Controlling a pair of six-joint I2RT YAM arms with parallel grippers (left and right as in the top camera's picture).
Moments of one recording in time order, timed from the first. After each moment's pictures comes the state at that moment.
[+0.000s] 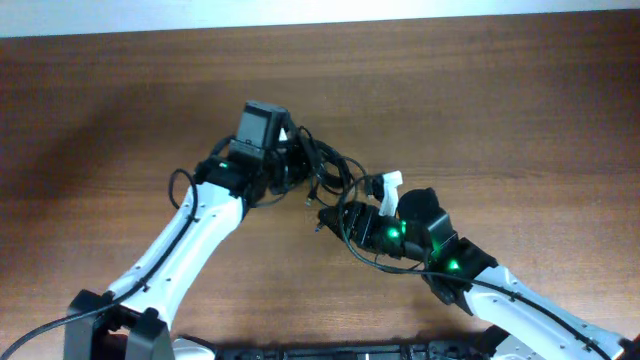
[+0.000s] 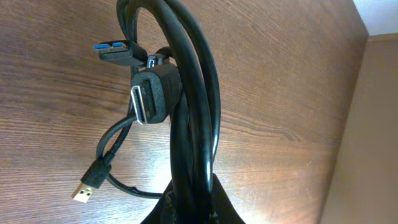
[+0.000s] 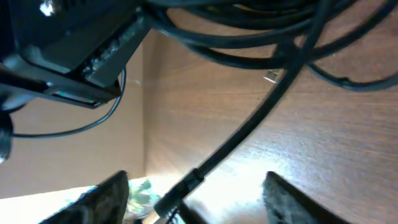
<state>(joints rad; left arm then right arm) -0.41 1.53 1.09 -0.46 0.33 -0.87 0.62 1.19 0.46 0.26 -0.45 1.15</state>
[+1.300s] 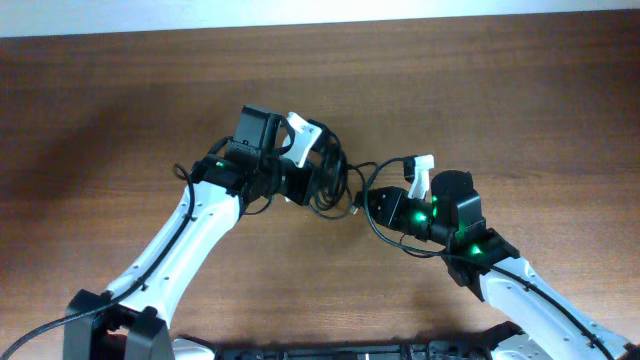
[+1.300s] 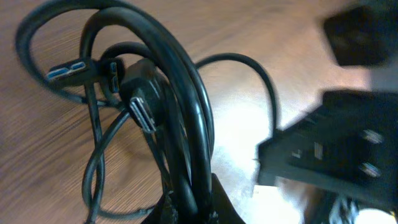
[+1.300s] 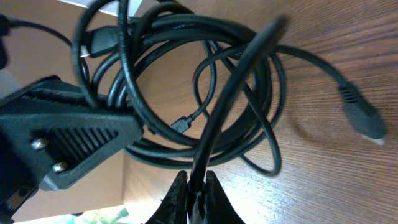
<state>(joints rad) -0.38 1.53 1.09 -0.56 0.61 0.05 0.38 1.19 0.46 0.22 -0.55 0.96</state>
